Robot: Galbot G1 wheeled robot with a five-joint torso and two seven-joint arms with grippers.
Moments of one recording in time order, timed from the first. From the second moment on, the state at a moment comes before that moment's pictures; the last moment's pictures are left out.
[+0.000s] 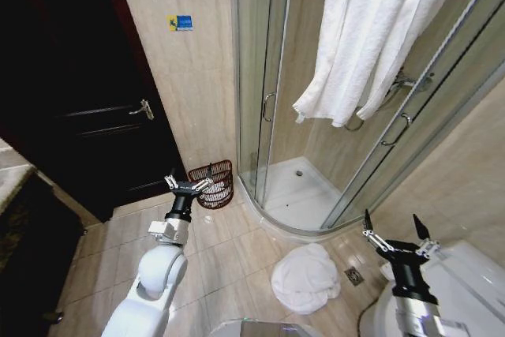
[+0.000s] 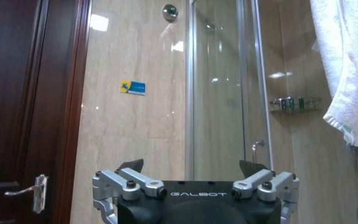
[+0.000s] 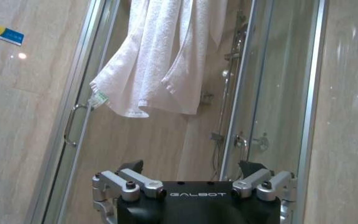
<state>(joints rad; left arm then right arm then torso) 1.44 -1.30 -0.47 -2.21 -0.18 -0.07 -0.13 -1.93 1.61 0.89 2.34 0.07 0.33 -0.05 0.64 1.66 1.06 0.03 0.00</state>
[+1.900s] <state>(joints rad) 1.39 -1.29 -0.48 -2.08 -0.15 -0.02 -0.15 -1.76 1.61 0.89 2.36 0.05 0.03 -0.08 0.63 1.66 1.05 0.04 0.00</state>
